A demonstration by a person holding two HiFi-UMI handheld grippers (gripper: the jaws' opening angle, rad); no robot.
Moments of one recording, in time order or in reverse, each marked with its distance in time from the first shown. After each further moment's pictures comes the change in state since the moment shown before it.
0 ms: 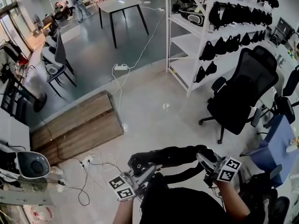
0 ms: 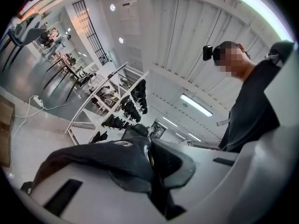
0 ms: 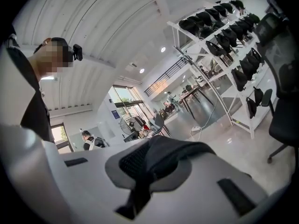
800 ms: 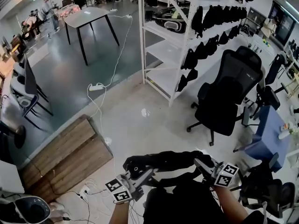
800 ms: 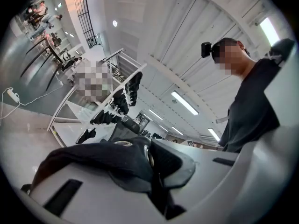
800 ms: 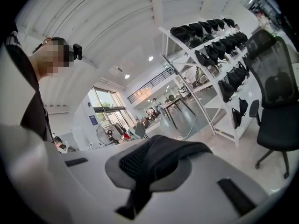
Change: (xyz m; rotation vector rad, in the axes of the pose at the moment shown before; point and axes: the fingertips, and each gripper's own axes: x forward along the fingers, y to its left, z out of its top) left arm 0.065 0.154 0.104 -0.015 0.133 -0.234; right arm 0.110 -0.073 0.061 0.000 -0.108 -0.246
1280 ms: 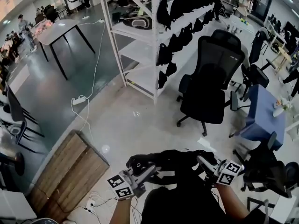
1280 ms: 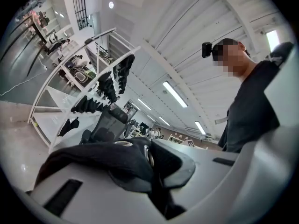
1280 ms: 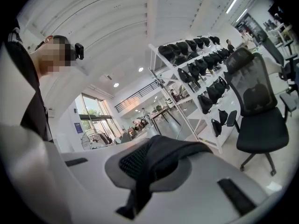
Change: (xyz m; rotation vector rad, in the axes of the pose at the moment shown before) left arm 0.105 -0.002 -0.016 -0.016 0.151 -0.172; right arm -0.080 -0.057 0.020 0.020 -0.138 -0.168
